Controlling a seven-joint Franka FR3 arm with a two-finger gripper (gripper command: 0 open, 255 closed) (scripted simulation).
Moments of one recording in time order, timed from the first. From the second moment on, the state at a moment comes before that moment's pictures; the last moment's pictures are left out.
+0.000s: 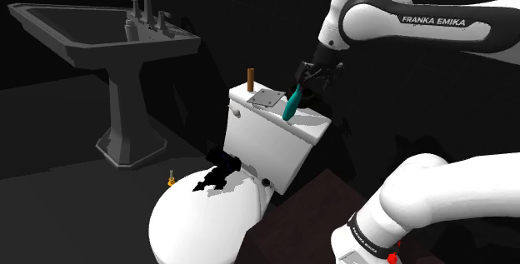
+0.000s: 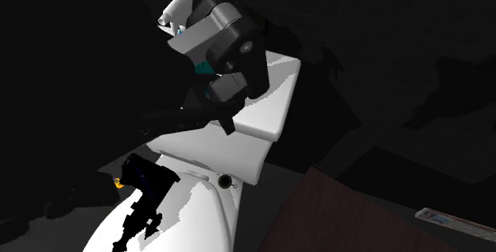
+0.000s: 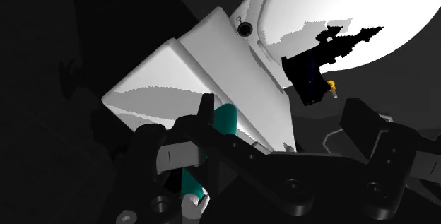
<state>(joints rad) -0.08 -0.69 0.08 -2.44 -0.12 1.84 0.45</state>
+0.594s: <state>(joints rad) -0.28 -0.46 0.23 -2.47 -0.28 2.18 0.96</state>
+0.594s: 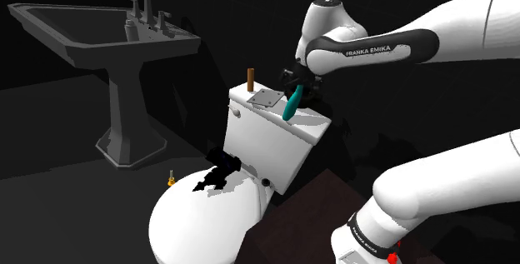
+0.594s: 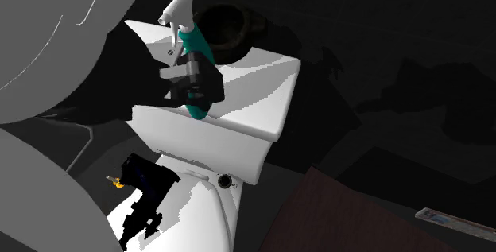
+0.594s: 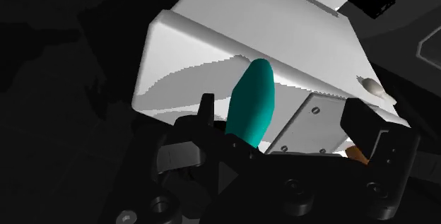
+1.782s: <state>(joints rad) -0.52 -0.12 0.32 -2.37 -0.64 2.40 1.56</state>
